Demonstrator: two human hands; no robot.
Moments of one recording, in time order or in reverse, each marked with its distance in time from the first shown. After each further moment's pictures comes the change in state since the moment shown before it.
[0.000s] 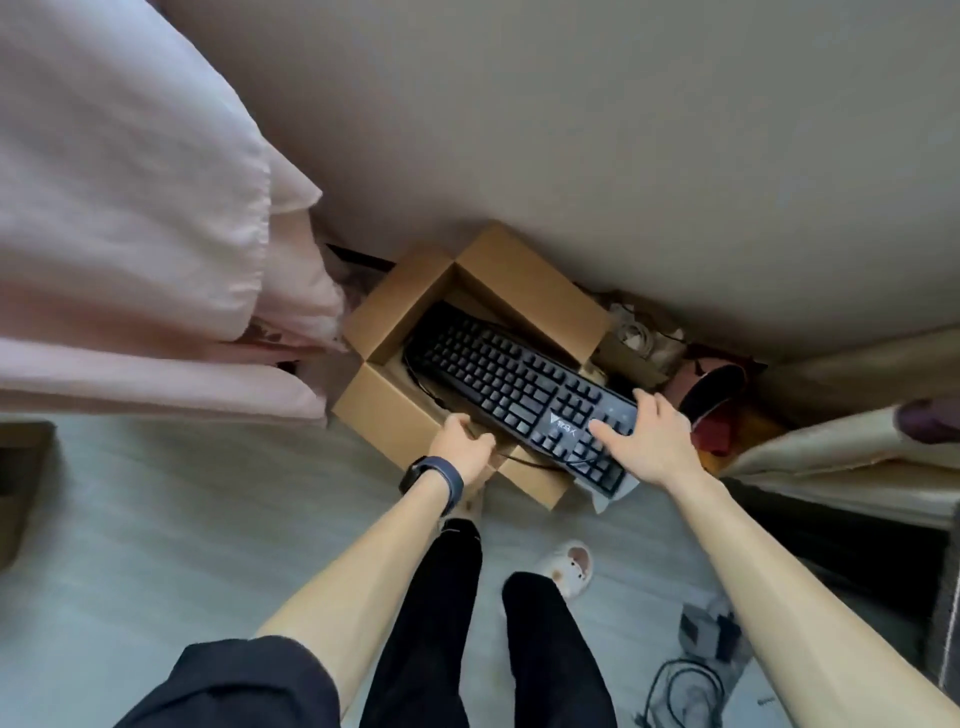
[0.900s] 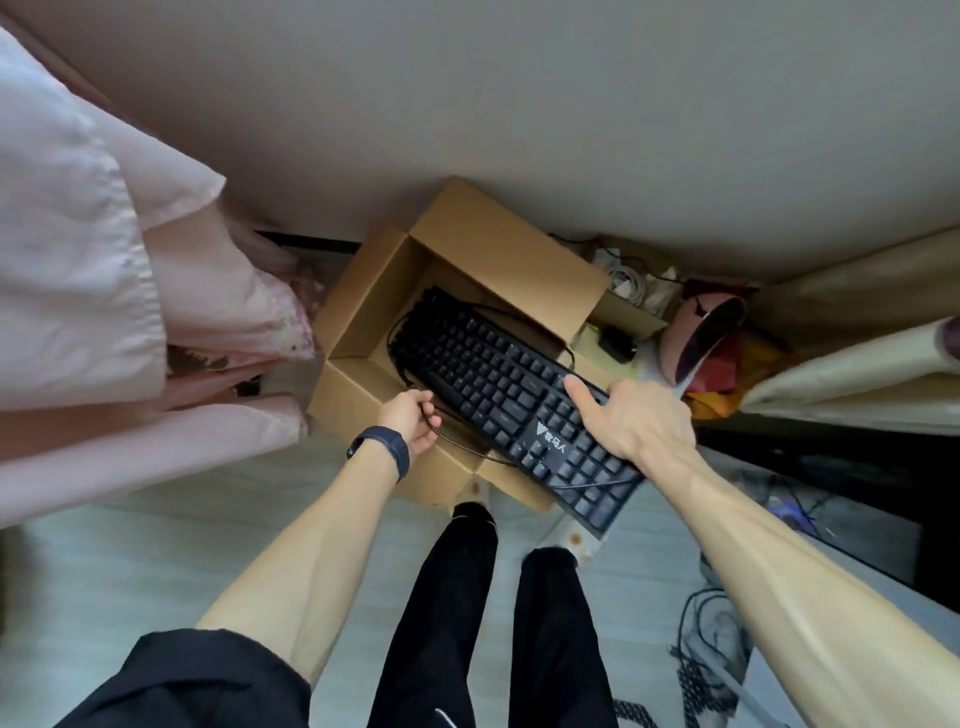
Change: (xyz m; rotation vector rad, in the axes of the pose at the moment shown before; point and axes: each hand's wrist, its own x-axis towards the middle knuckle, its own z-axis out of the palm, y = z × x) left_hand 0.099 -0.020 -0.044 -0.718 -0.021 -0.379; right_hand 0.021 -0.037 0.038 -0.325 0.111 0.091
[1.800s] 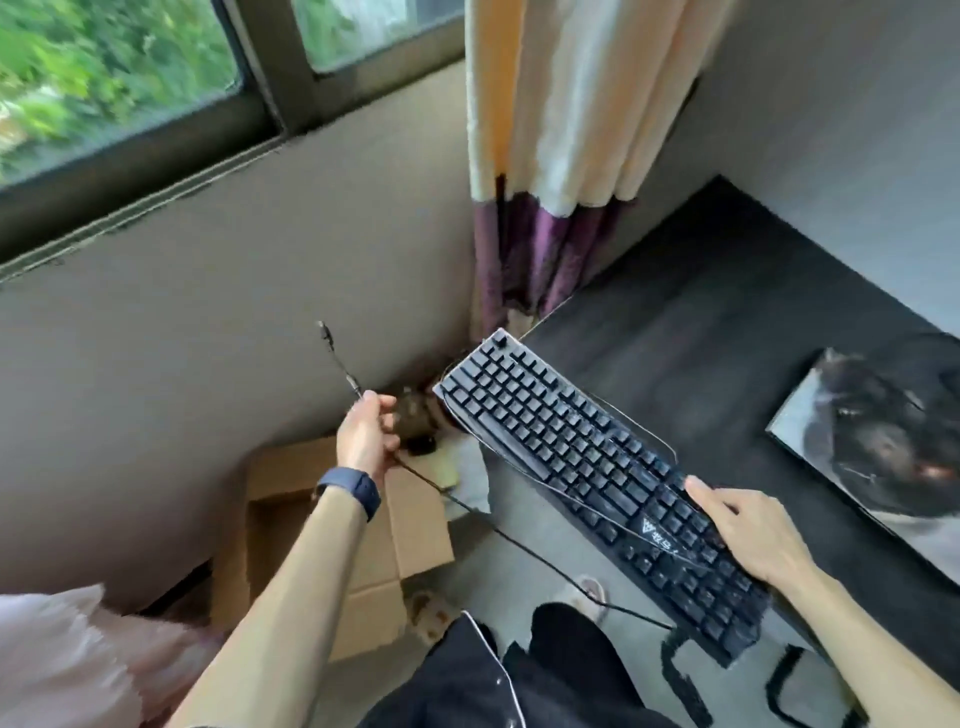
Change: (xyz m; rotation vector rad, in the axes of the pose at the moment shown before) left_hand -0.362 0.016 0.143 0.553 -0.557 0.670; right_hand -0.457 0.215 0.003 0.833 0.404 0.758
